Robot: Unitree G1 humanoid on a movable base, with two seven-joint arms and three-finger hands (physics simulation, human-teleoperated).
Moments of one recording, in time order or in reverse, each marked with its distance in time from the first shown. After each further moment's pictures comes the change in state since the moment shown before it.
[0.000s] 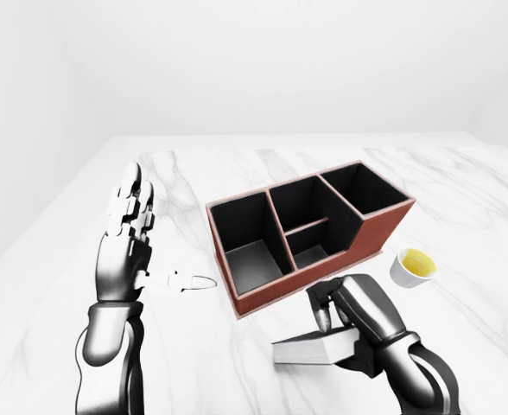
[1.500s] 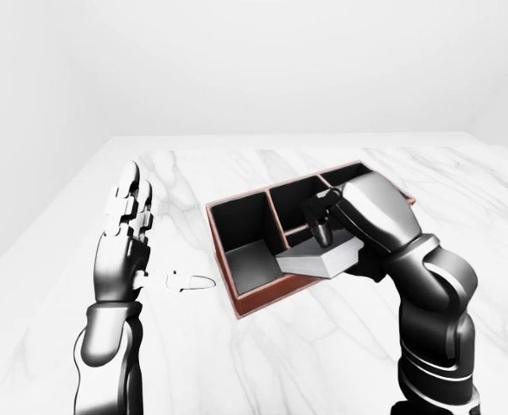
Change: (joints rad) left arm 0.000 0.001 0.006 -0.002 -0.002 0.000 -0.001; right arm -0.665 -0.068 -0.112 0.016 -0.032 0.000 0.217
